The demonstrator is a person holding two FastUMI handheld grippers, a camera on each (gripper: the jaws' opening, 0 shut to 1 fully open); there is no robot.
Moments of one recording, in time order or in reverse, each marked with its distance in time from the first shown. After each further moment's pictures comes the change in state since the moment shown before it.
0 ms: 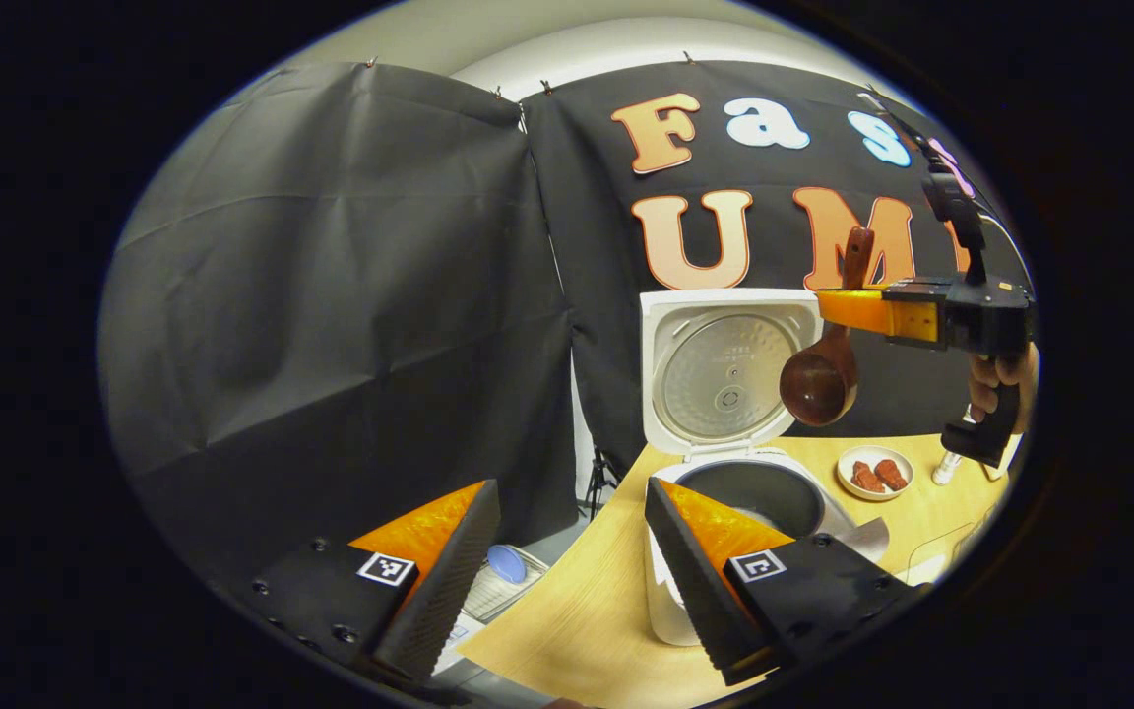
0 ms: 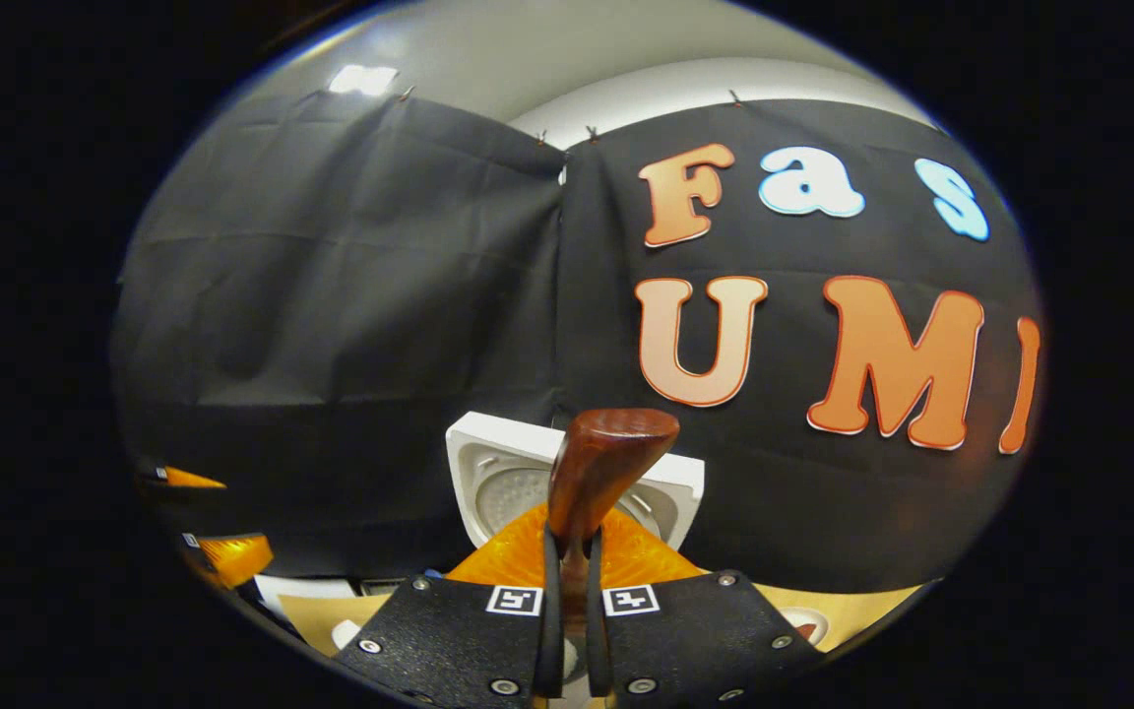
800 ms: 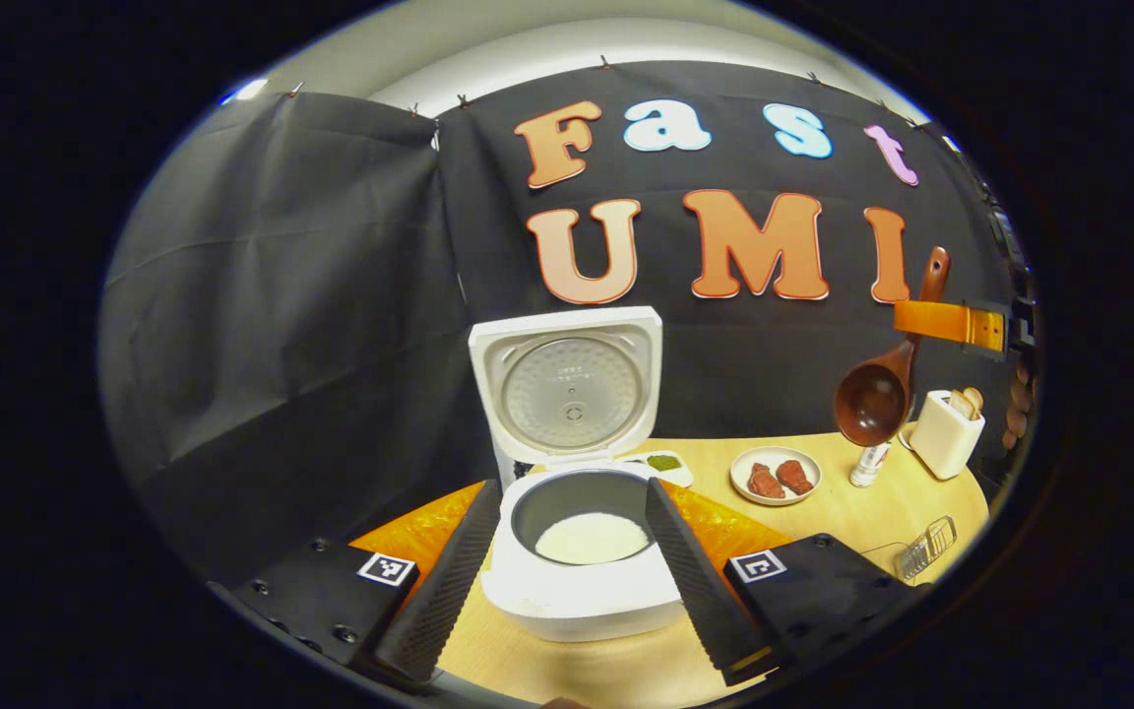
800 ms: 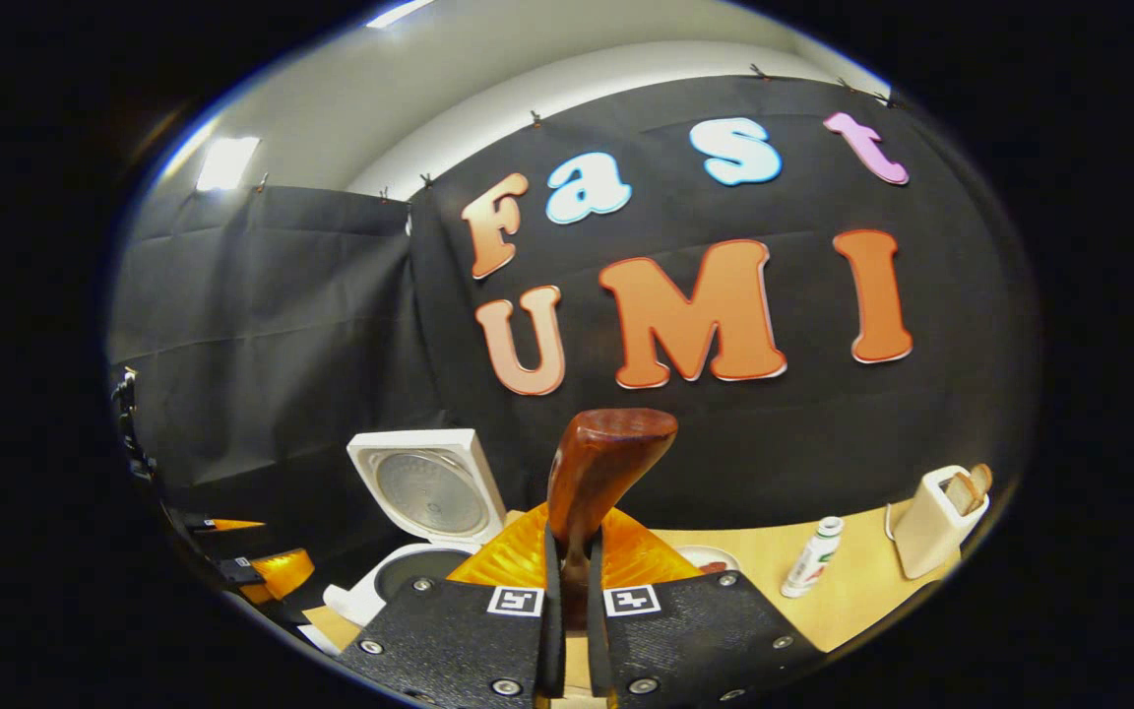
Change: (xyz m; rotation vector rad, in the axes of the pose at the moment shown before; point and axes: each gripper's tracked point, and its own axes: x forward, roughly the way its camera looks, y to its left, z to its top) left arm -0.053 -0.168 0.029 0.070 -0.014 -0.210; right arm -0.209 -0.186 -0.030 0.238 0.007 -0.312
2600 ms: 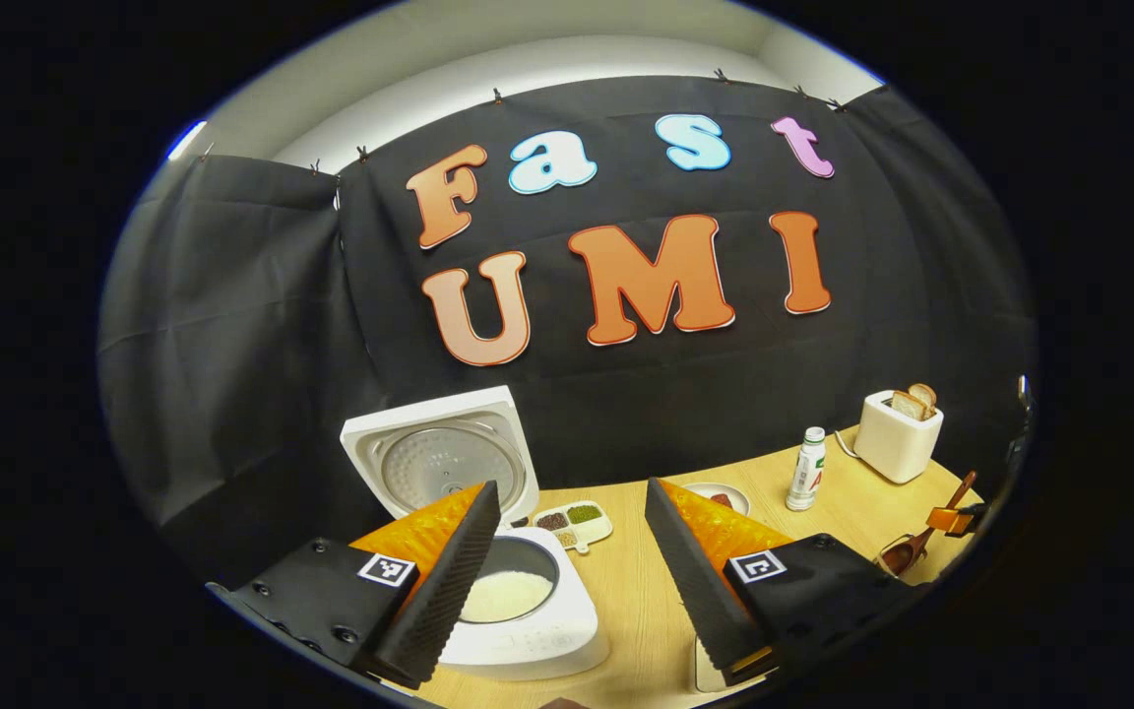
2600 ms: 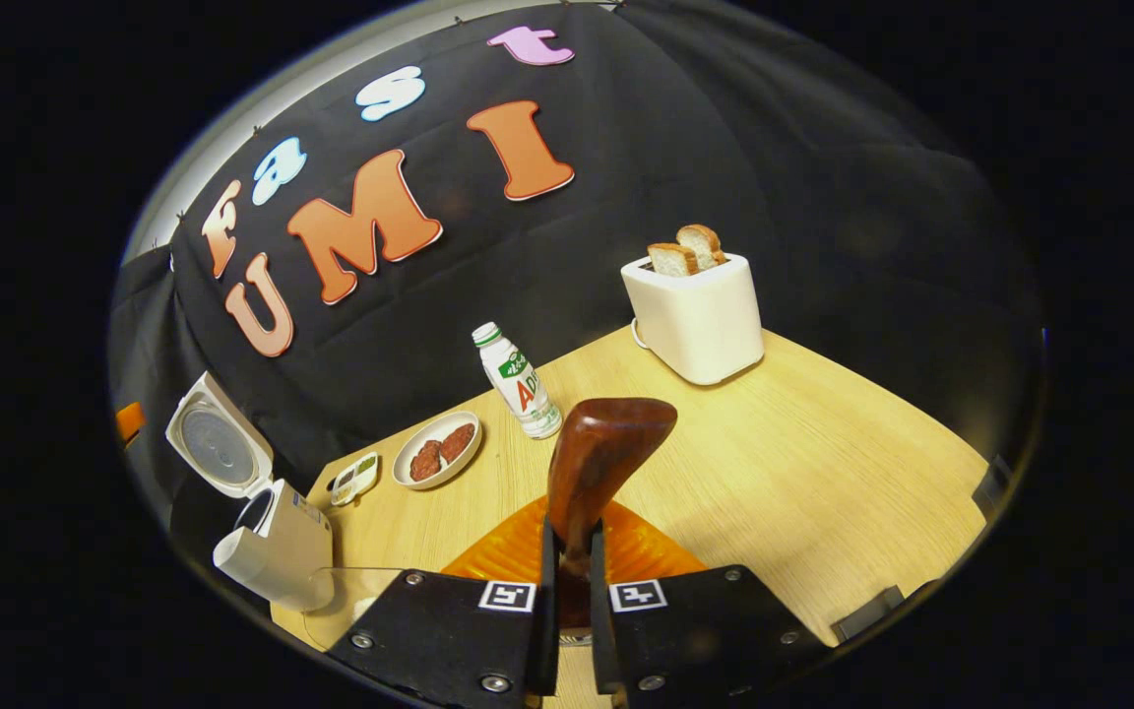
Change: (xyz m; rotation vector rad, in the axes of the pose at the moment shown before) left arm 0.016 -0.110 0.075 0.106 -0.132 -0.149; right arm -0.145 -0.242 -0.202 0.398 0.209 -0.552
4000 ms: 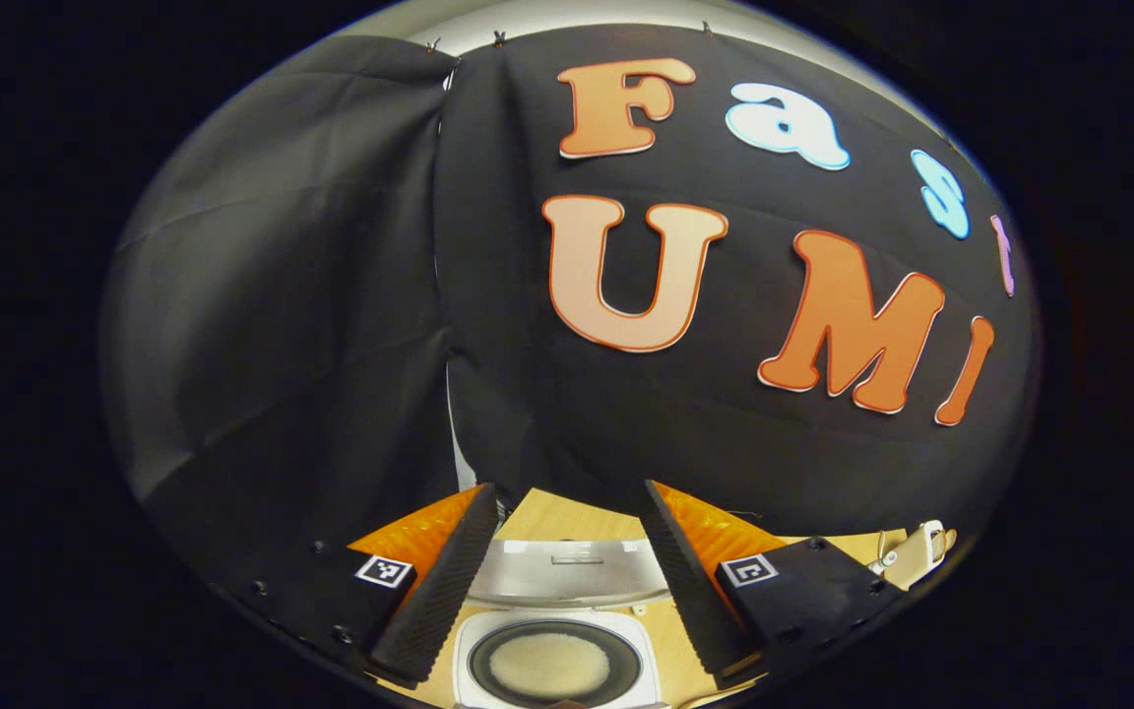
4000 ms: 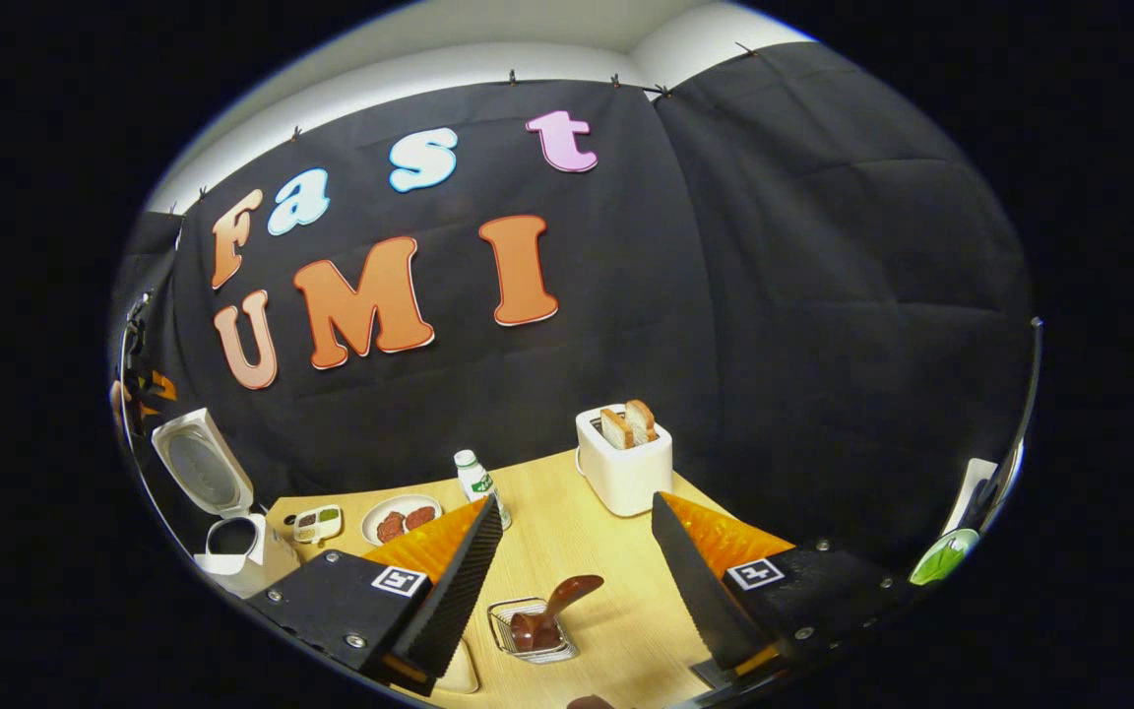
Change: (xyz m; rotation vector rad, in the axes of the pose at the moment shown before) left arm 0.240 0.213 0.029 -0.320 0.308 0.157; right arm -0.138 0.018 0.154 -0.220 -0.275 -0.172
